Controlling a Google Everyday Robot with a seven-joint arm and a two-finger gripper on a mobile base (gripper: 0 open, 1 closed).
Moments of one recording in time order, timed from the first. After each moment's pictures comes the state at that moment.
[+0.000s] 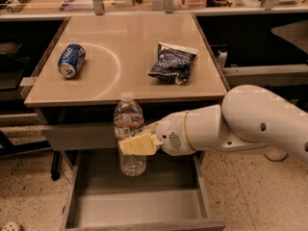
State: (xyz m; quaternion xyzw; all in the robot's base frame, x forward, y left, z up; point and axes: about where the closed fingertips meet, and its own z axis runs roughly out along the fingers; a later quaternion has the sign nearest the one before) arm 0.426 0.041 0.819 -0.35 0.79 0.39 0.31
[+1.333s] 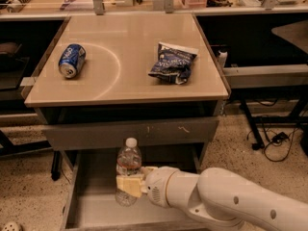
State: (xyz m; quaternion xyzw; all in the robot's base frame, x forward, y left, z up) arm 0.404 0.063 0.683 -0.22 0.82 0.38 0.36
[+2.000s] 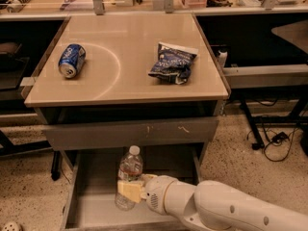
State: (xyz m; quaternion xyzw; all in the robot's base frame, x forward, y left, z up) arm 0.406 0.064 0.643 -0.17 0.83 0.39 0.37
